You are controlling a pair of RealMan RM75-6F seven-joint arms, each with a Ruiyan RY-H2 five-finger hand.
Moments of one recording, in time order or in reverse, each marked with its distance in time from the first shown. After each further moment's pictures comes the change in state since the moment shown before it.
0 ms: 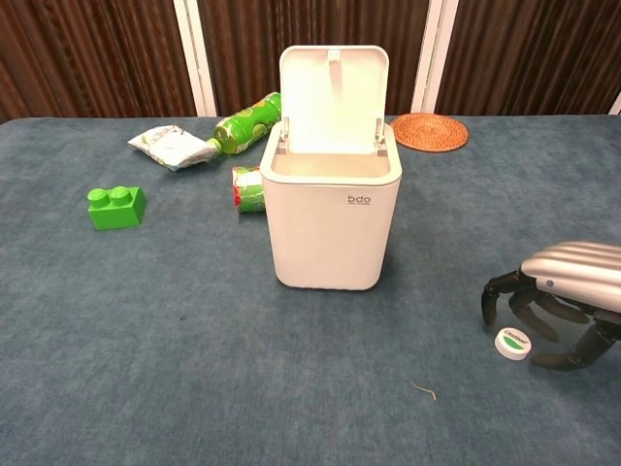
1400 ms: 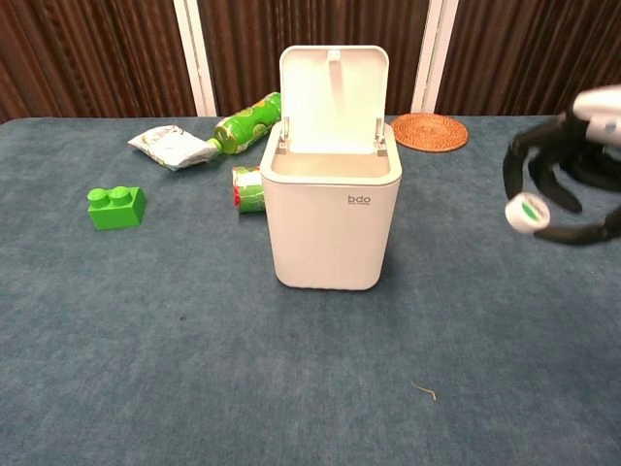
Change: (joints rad) left arm -0.007 -0.004 0.005 -0.004 -0.002 -0.022 0.015; right arm -0.044 0.225 0.091 -0.383 0.023 0.268 -0.161
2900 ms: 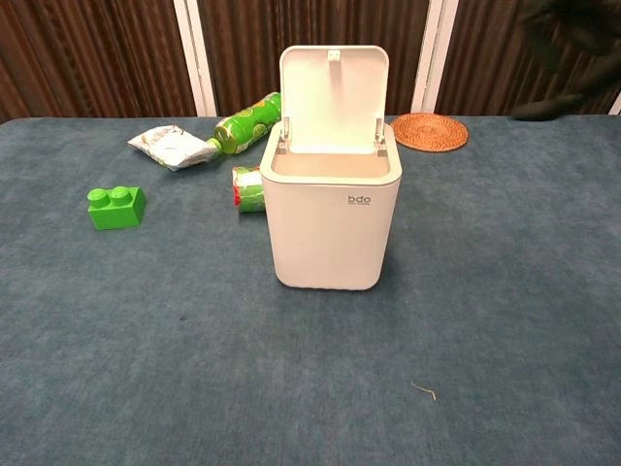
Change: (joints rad) left arm -0.005 -0.001 0.008 -0.006 0.006 -0.009 0.019; right arm 0.031 -0.062 0.110 -0.035 0.075 0.215 -0.191
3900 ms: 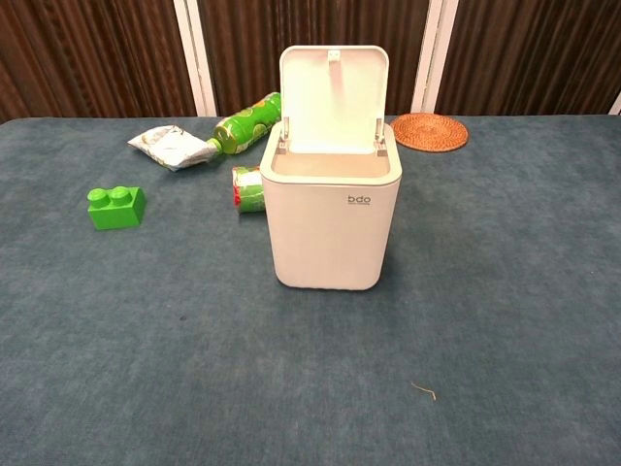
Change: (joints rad) left arm -0.024 -0.025 0.004 0.020 -0.021 -0.047 0.038; right arm -0.352 -0.023 -0.105 0.423 0.010 0.191 0.247
